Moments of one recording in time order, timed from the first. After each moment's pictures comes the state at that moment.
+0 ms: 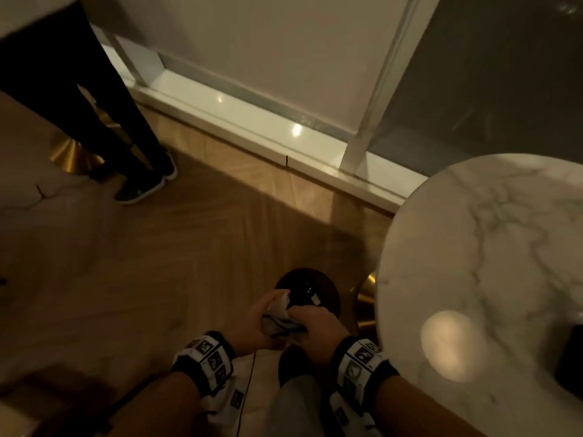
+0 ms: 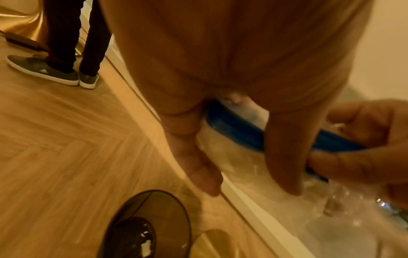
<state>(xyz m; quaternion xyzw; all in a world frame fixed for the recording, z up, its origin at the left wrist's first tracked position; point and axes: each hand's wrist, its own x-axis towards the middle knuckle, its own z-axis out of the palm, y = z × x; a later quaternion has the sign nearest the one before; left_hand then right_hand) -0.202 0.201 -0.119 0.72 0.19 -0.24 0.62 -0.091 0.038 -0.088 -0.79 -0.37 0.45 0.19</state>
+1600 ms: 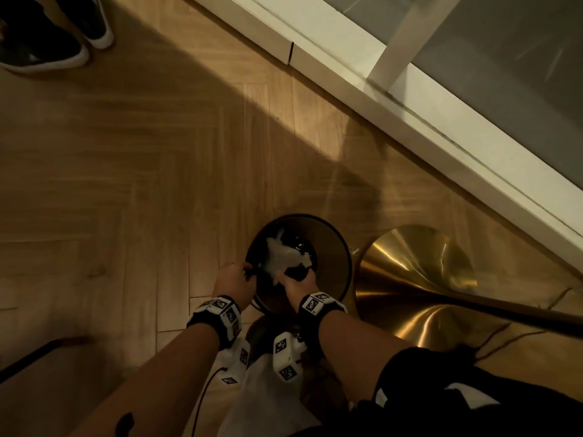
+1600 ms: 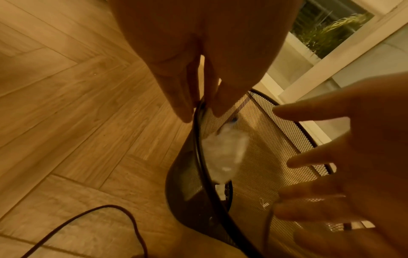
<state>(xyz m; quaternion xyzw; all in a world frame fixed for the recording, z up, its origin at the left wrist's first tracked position) -0.194 0.176 -0.530 0.75 0.48 -0.17 0.42 -0.098 0.056 -0.526 -0.77 0.22 0.51 0.30</state>
